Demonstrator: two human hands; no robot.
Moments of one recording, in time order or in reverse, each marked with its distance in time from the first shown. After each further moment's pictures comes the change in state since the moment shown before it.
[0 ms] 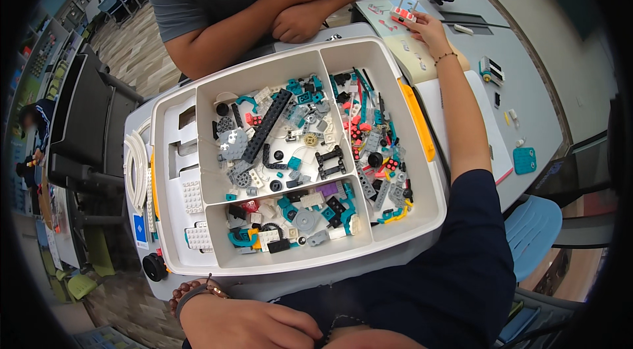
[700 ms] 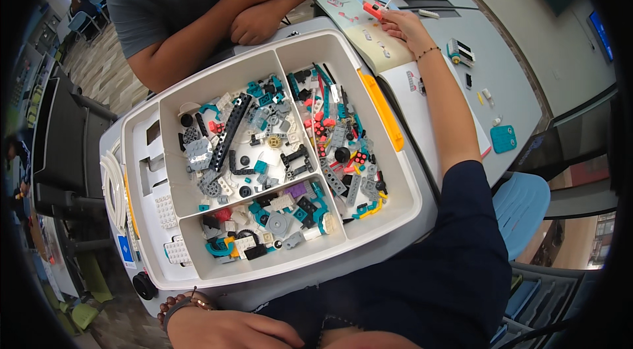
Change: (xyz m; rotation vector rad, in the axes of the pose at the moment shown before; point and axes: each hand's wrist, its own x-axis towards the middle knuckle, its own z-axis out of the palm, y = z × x) left_hand 0.002 -0.002 0.004 -0.068 0.015 -0.054; right_hand -0.028 -0.016 -0.022 0.085 -0.064 0.166
